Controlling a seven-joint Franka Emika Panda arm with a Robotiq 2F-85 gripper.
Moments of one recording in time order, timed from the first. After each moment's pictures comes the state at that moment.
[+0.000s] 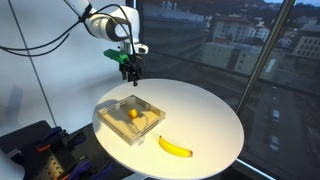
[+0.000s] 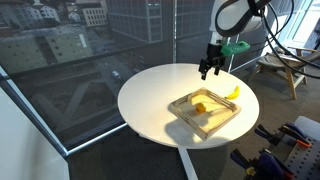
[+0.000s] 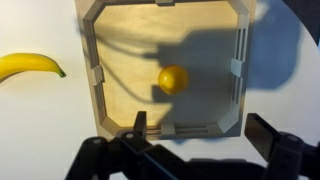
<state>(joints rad) 0.03 0.12 0.00 -2.24 0.03 2.36 0.09</state>
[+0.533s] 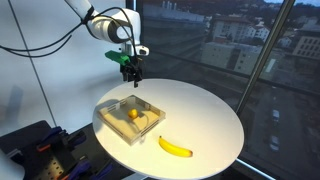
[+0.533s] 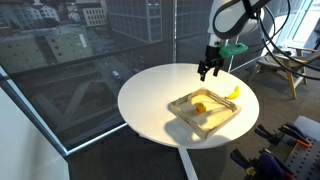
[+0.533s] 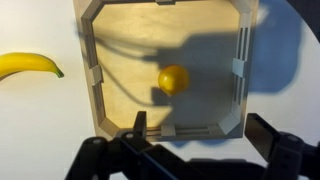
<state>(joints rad) 0.03 0.15 0.00 -2.22 0.03 2.36 0.09</state>
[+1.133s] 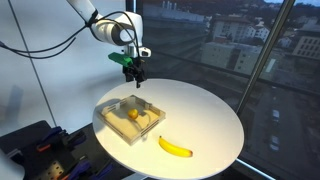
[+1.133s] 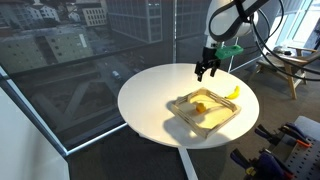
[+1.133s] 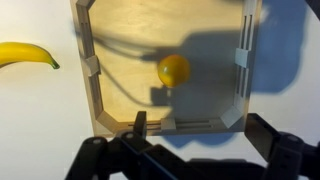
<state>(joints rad) 0.03 0.21 0.00 -2.17 0.03 2.38 0.09</state>
